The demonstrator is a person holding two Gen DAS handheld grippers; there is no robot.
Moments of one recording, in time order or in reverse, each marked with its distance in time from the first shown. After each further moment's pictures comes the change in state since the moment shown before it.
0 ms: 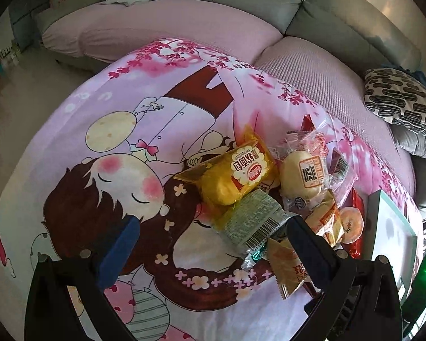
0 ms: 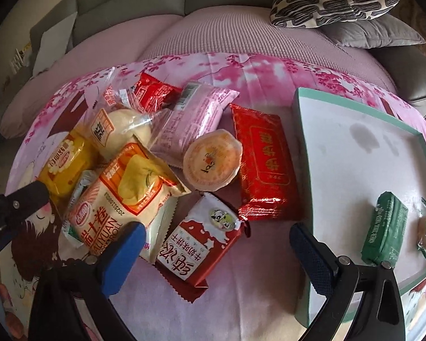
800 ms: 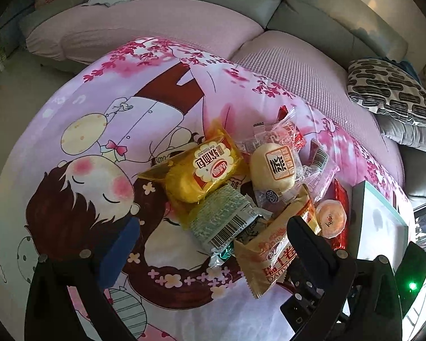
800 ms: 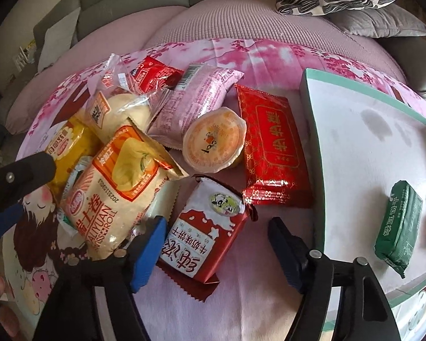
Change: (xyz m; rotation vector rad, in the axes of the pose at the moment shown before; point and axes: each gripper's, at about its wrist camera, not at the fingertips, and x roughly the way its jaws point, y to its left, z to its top) left arm 0.004 -0.024 -0.003 0.046 0.019 -0.063; right arm 0.009 -0.008 -0.012 -0.009 0.040 0.055
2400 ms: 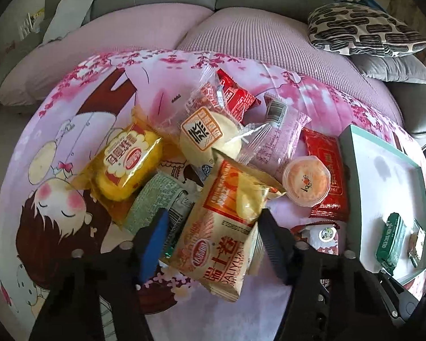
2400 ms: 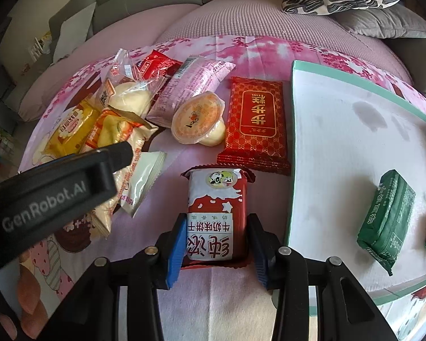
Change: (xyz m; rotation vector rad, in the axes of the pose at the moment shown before) left arm 0.024 -0.066 -0.024 0.282 0.022 0.039; right arm -0.016 -0.023 -0.019 -0.053 0.009 0.057
